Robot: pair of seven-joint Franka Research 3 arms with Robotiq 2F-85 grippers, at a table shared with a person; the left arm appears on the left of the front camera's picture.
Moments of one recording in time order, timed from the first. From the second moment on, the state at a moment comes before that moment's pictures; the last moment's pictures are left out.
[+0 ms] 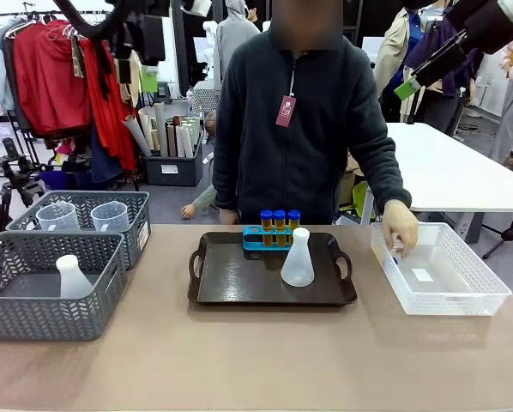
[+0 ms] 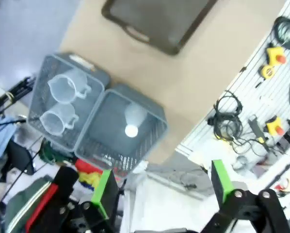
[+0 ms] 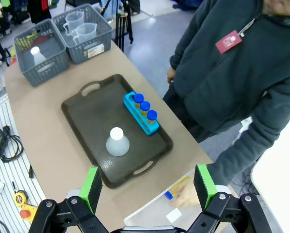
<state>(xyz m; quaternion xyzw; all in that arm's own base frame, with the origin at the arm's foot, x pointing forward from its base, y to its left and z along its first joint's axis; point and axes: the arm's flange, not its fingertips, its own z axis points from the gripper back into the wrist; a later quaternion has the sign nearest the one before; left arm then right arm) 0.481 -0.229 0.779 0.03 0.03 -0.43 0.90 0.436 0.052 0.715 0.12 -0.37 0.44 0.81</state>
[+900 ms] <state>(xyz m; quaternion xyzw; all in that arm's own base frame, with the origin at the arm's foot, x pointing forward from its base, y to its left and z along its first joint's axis) 0.532 -0.148 0.733 0.05 -0.04 -0.27 0.96 0.436 0.052 0.715 0.12 -0.37 0.44 0.81</state>
